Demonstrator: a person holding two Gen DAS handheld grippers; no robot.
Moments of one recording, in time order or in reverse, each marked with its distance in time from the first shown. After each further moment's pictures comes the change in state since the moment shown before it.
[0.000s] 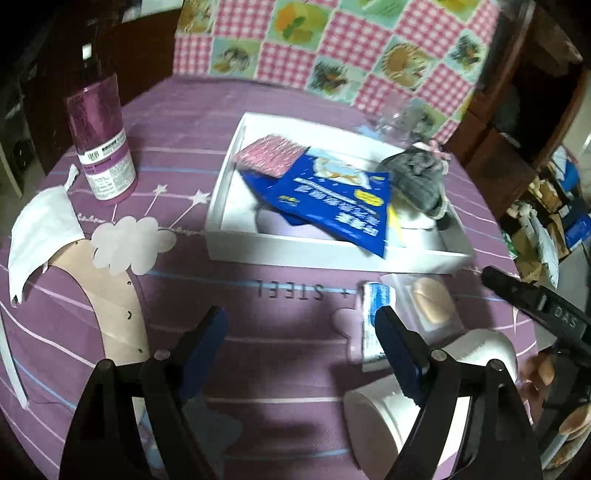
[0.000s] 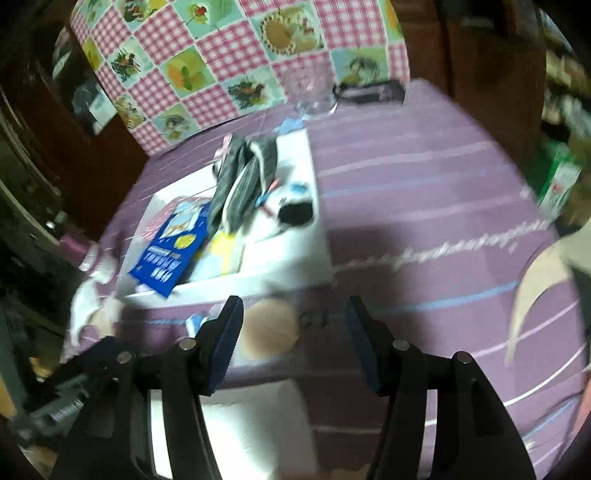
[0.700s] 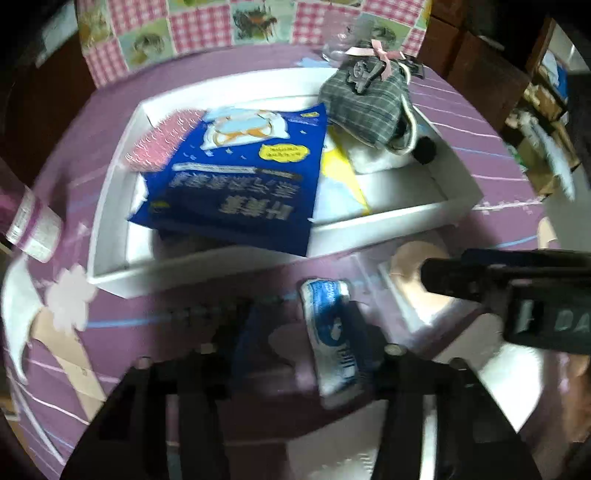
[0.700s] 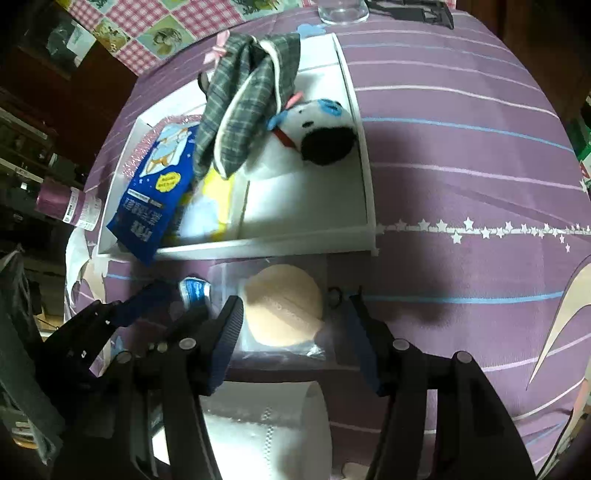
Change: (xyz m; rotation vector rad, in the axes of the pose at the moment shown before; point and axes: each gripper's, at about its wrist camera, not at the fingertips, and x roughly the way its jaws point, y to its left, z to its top) left arm 0.058 -0.077 0.013 0.278 0.174 0.108; right arm 0.060 0.011 0.013 -0.028 0.407 0.050
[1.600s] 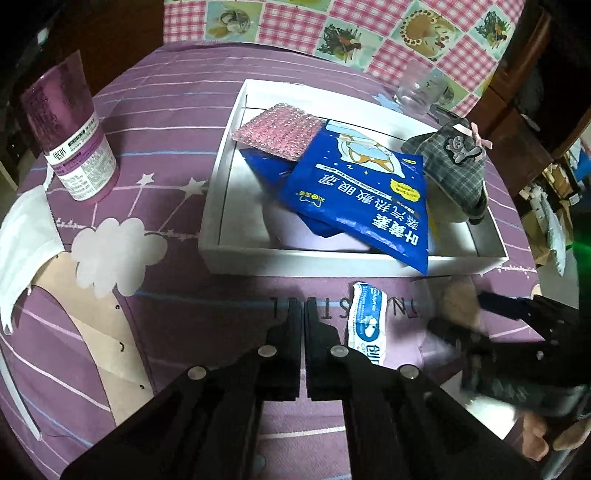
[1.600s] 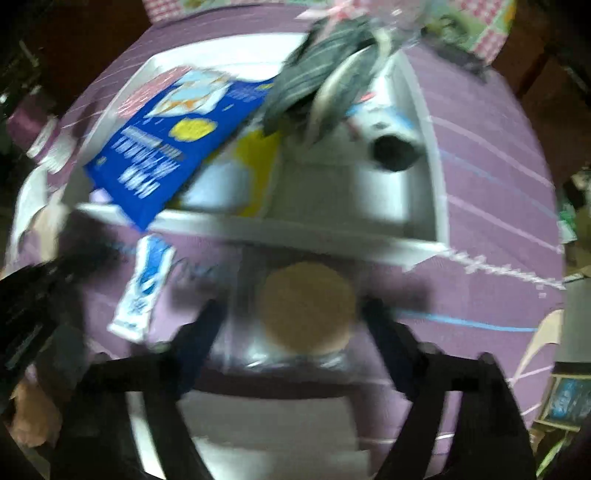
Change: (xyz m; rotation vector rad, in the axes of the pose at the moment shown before) left arm -0.016 0.089 -0.018 -0.256 -0.044 -0.104; right arm 0.025 0.056 -0.001 -0.209 -0.017 -0.273
